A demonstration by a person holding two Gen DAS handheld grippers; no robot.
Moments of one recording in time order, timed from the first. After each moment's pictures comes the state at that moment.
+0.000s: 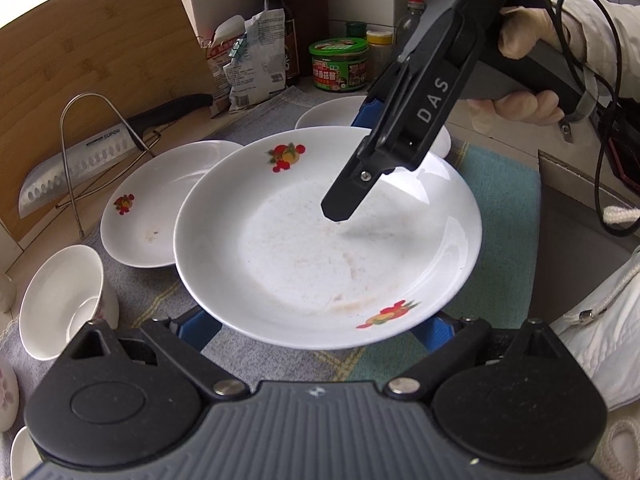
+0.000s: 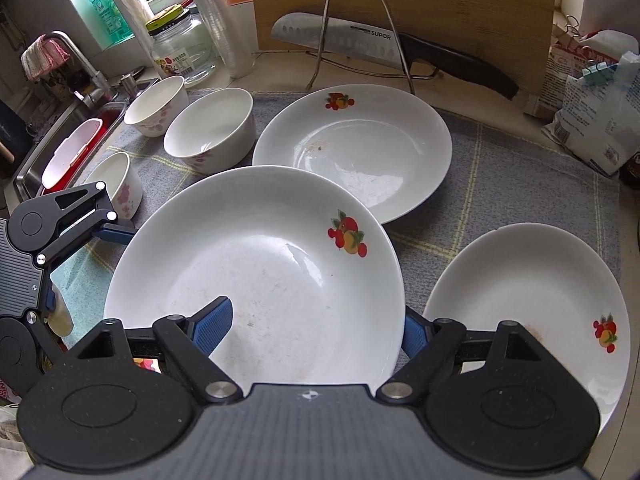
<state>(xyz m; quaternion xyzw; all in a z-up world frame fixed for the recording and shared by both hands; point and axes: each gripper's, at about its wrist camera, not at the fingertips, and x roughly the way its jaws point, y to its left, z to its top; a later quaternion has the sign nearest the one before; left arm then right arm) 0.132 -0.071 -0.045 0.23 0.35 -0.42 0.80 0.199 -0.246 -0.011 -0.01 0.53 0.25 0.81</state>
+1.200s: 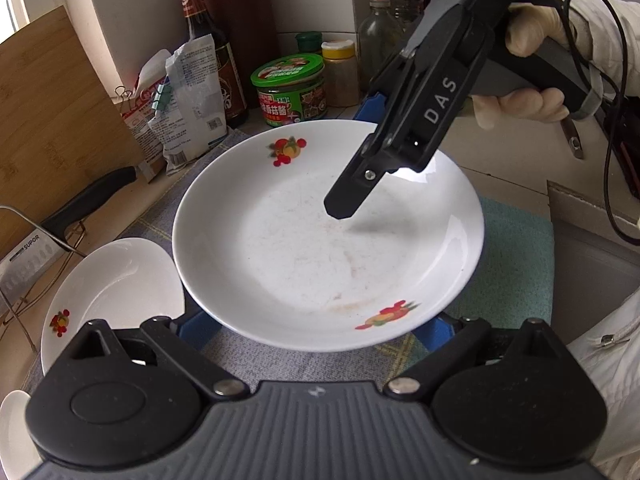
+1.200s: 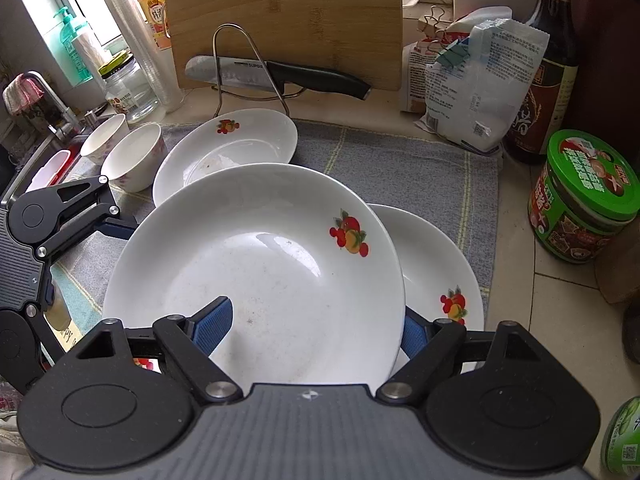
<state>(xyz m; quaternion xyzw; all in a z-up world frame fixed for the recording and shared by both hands) 0.154 -0.197 -0.047 0.28 0.33 -0.45 0.79 0.202 -0.378 -0.008 0.00 0.50 0.22 0.84</state>
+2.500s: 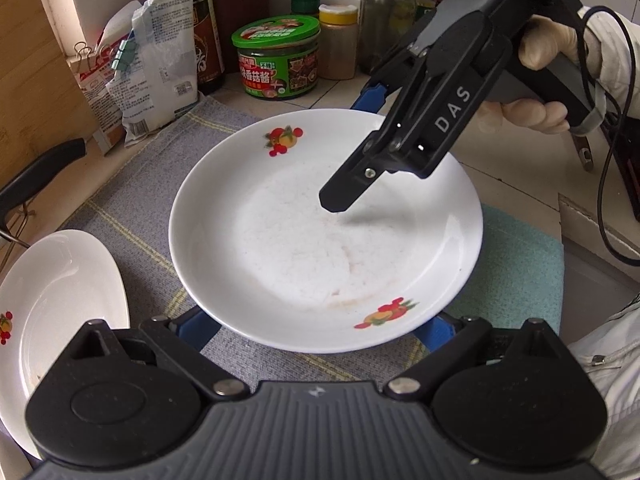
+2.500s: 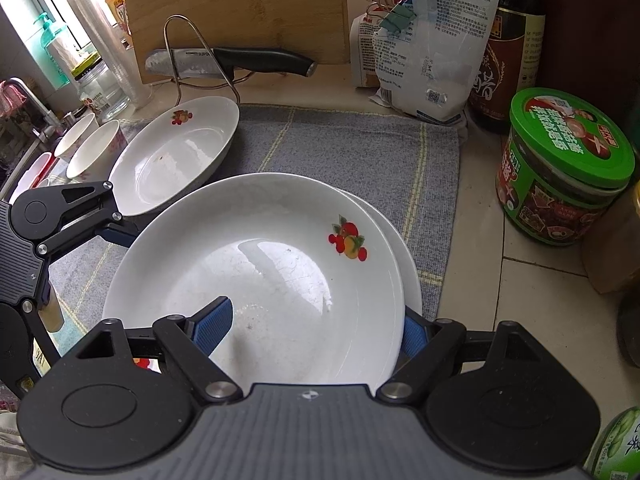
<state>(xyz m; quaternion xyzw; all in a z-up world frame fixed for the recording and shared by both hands) 0.193 -0.234 -0.070 0.25 0.40 -0.46 0.75 0.221 -0.416 -0.040 0.01 0.52 0.22 0.83</state>
